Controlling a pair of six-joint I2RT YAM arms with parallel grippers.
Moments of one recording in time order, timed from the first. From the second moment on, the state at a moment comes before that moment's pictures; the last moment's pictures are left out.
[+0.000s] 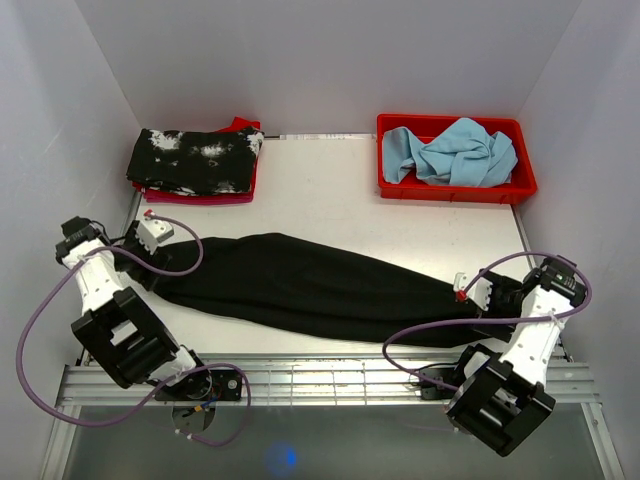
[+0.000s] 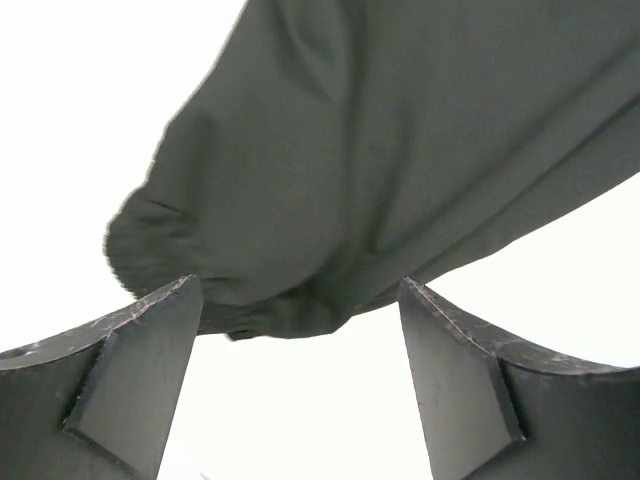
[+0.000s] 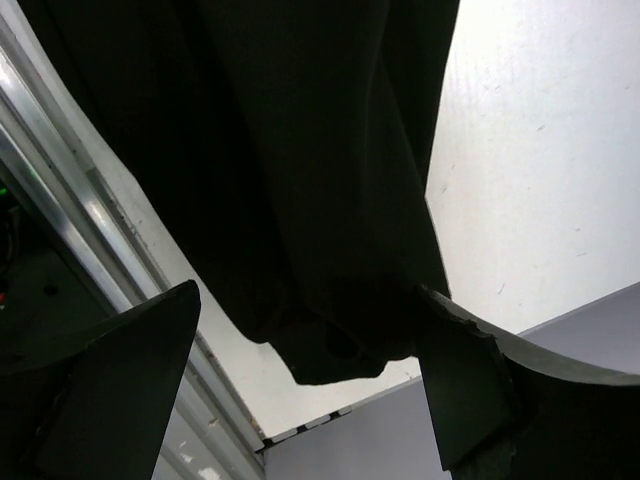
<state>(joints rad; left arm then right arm) 0.69 1.38 1.03 -1.02 0.70 1.46 -0.63 0.91 0.72 -1.28 -0.49 -1.99</state>
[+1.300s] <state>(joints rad) 0.10 1.68 1.01 -0.68 0.36 0.51 -0.04 1.47 0.94 -1.22 -0.32 -1.31</state>
